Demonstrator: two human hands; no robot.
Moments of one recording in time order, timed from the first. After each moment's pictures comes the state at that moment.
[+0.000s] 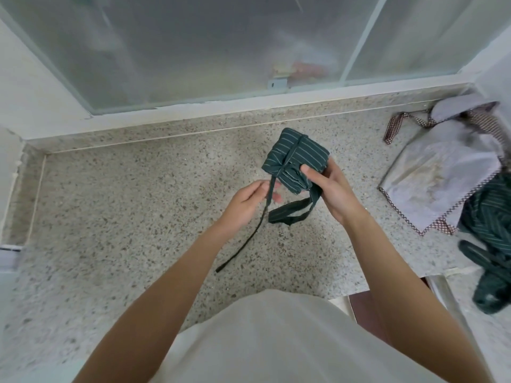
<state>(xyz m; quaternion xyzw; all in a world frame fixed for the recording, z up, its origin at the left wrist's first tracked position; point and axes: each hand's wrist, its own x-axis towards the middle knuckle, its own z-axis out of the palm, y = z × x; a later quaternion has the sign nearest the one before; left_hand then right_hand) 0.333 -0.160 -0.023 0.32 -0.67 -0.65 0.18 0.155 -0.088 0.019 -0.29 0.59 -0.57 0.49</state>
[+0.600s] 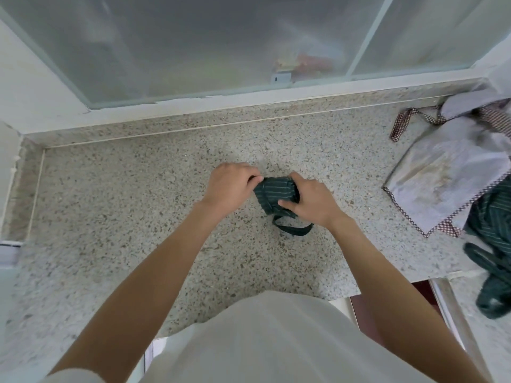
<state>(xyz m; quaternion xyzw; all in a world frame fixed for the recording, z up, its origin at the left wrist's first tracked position) 0.332 -0.212 -0.019 0.34 -0.92 -0.15 0.11 0.160 -0.103 -0.024 -0.61 0.74 -0.14 0.23</state>
